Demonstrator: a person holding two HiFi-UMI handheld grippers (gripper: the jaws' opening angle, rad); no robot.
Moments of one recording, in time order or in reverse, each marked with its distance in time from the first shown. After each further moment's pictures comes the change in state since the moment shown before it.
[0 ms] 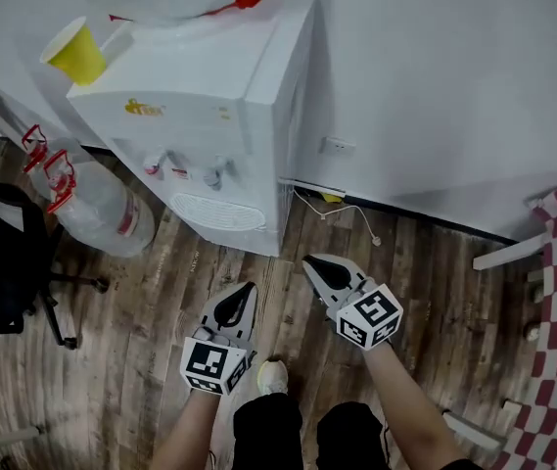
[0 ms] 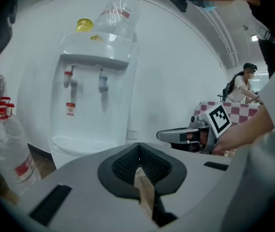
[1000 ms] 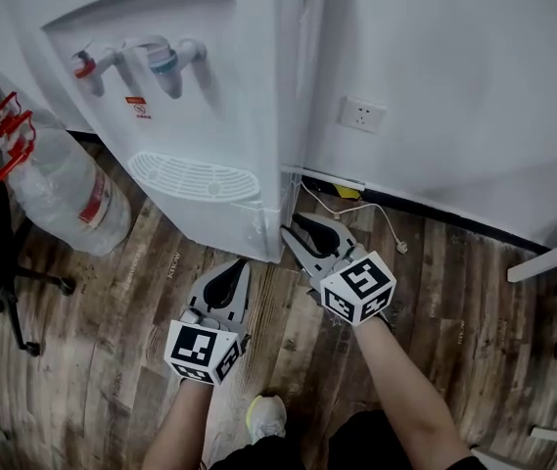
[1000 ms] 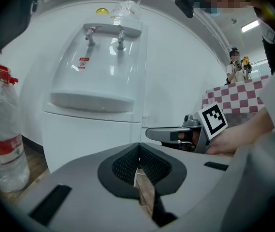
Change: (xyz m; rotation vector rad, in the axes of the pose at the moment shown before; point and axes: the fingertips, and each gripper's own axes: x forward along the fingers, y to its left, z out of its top) left arm 0.092 0.060 -0.140 0.050 -0.133 0.053; right arm 0.109 -0.067 -0.118 -0.132 -0.124 0.041
